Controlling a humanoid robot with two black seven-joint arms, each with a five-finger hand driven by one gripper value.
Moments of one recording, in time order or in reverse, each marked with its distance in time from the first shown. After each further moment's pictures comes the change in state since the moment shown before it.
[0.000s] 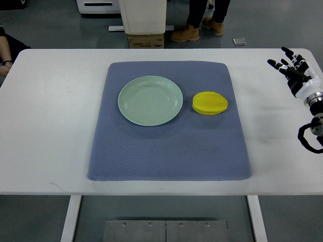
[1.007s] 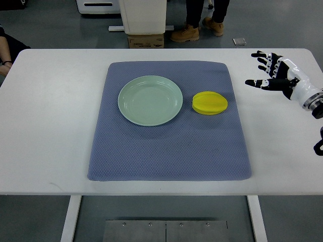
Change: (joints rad) left arm 0.000 0.000 0.000 0.000 0.000 0.000 0.000; right arm 0.000 -0.247 -0.219 0.433 -0.379 -0.027 0.086
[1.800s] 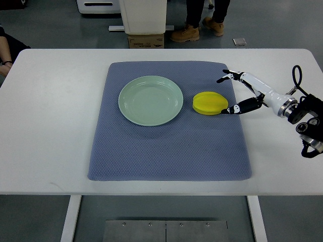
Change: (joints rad) left arm 0.000 0.000 0.000 0.000 0.000 0.000 0.001; right arm 0.200 0.076 -0.415 0.012 -0.231 -0.245 0.044
